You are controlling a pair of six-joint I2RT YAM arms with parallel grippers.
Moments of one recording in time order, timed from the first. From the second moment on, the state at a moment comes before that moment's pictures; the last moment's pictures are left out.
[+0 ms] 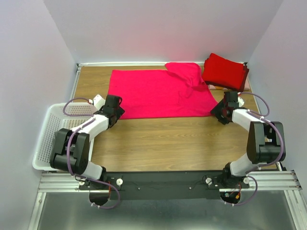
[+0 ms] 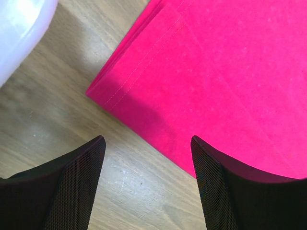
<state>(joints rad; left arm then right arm) -0.23 1.46 0.74 -0.20 -0.39 -0.99 -0.02 1.56 0.79 -0.20 0.12 0.75</state>
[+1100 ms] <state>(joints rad) -0.26 1.44 0.75 -0.37 -0.47 -1.05 -0.02 1.56 0.77 -0.08 0.12 0.81</state>
